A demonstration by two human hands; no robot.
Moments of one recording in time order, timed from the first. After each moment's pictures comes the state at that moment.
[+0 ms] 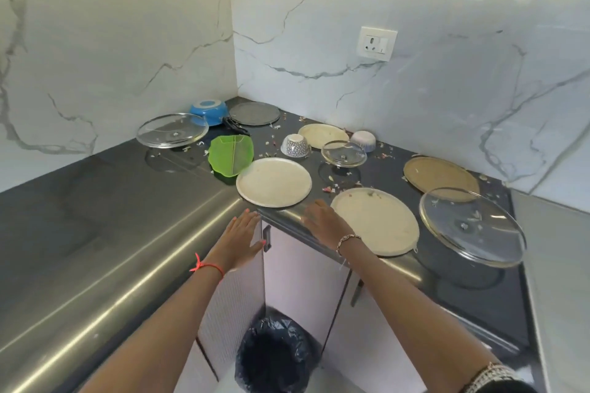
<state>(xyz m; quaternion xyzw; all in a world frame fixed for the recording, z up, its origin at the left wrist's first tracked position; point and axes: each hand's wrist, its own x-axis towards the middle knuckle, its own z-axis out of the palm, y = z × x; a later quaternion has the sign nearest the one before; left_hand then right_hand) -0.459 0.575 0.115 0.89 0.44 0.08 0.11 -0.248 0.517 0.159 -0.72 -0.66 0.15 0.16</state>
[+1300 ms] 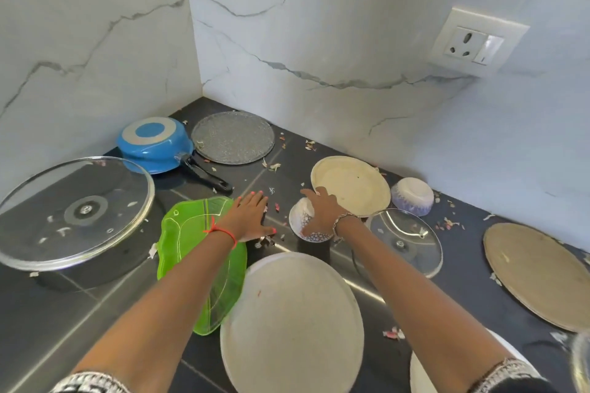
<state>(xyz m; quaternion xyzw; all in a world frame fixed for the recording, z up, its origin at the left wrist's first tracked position) -0.328 1.006 0.095 0.91 0.38 -0.10 0.11 -0.153 0.925 0.135 -0.78 -0.59 0.22 -0.03</state>
